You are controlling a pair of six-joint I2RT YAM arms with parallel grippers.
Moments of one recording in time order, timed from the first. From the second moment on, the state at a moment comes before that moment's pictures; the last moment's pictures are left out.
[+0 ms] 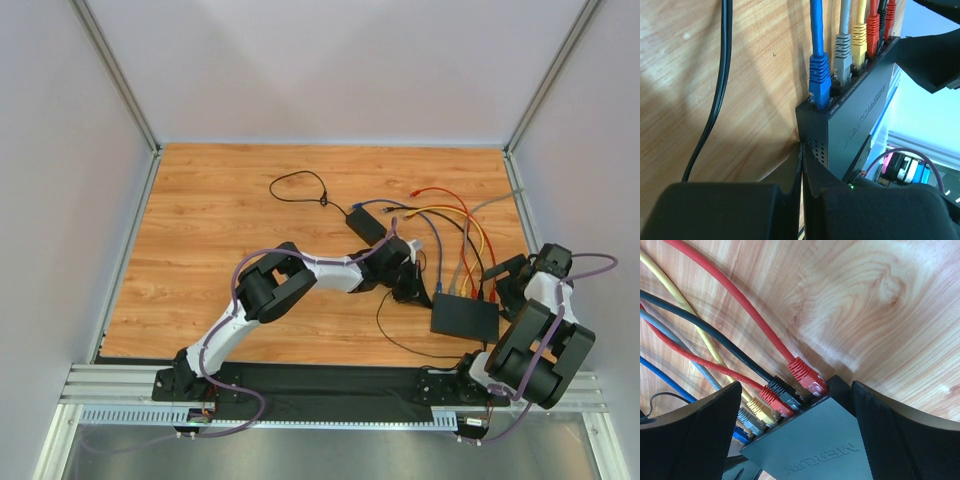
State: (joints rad) left arm -1.05 2.38 1.59 0.17 0.46 -1.06; right arm -0.62 1.29 0.65 -0.51 -0.15 0.56
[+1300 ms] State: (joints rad) left arm -0.99 2.32 1.65 0.23 0.54 -1.03; right arm -0.38 1.03 0.69 -0.79 -0.06 0.67
